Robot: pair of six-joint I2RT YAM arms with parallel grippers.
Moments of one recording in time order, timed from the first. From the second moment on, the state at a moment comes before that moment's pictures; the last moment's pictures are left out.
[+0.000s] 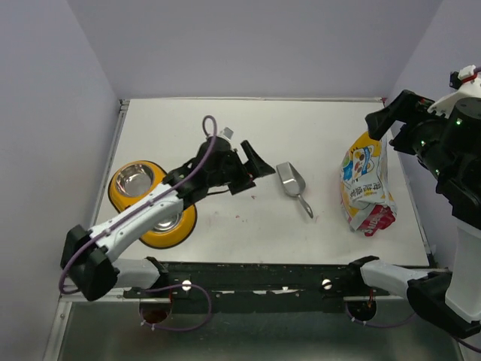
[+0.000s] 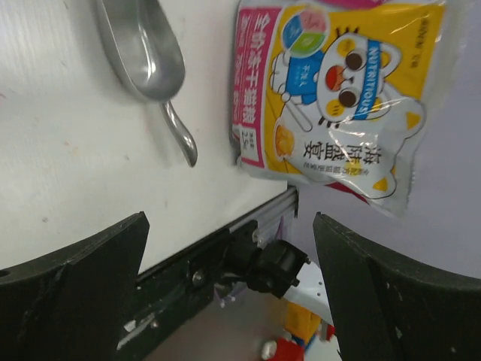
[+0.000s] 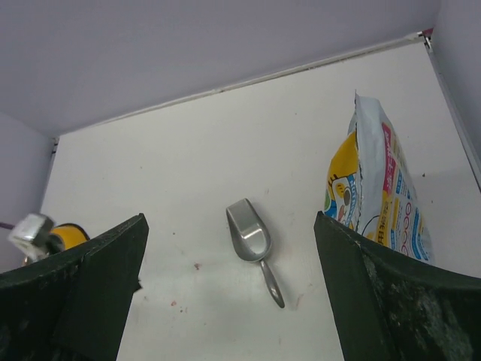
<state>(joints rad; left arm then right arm) -0.69 1.19 1.08 -0.31 0.17 -1.10 0.31 1.15 2.07 -1.20 0.26 0.39</state>
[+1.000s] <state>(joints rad) -1.02 2.03 1.15 0.30 0.07 -1.58 0.31 1.16 2.18 -1.28 0.26 0.38</state>
